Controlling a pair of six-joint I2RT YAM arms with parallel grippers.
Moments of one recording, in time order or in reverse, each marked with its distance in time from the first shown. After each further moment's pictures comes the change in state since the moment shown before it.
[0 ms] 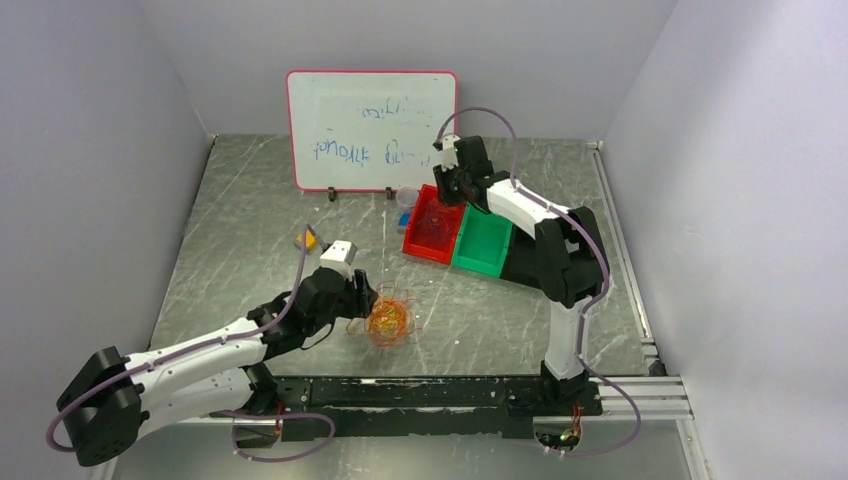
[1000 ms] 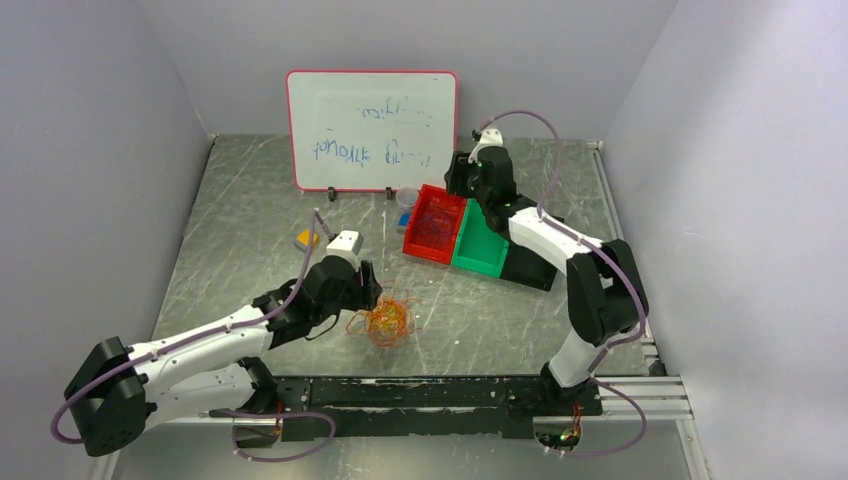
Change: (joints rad) left arm 0.000 0.064 0.126 -0.113 0.000 -0.011; right arm 0.006 -0.290 -0.355 0.449 0.220 0.319
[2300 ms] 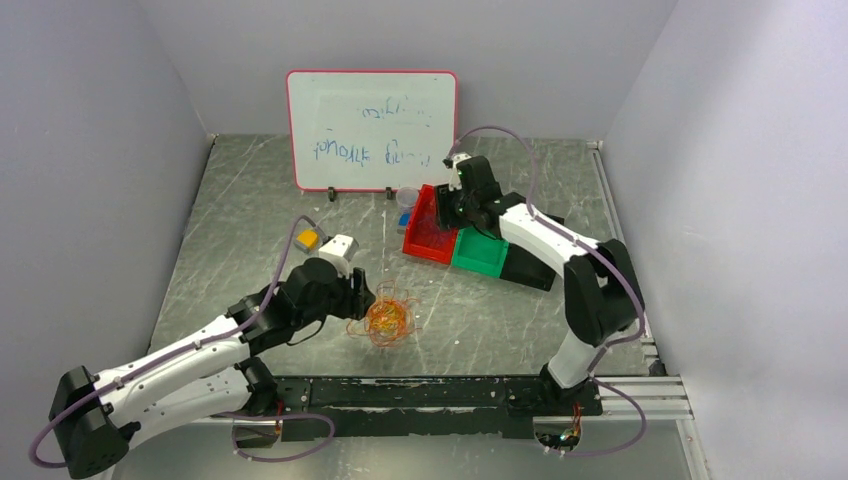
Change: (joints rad) left arm 0.000 -0.171 0.050 -0.199 0.101 0.085; right arm 0.074 -0.042 0.068 -0.492 -0.152 -0.083
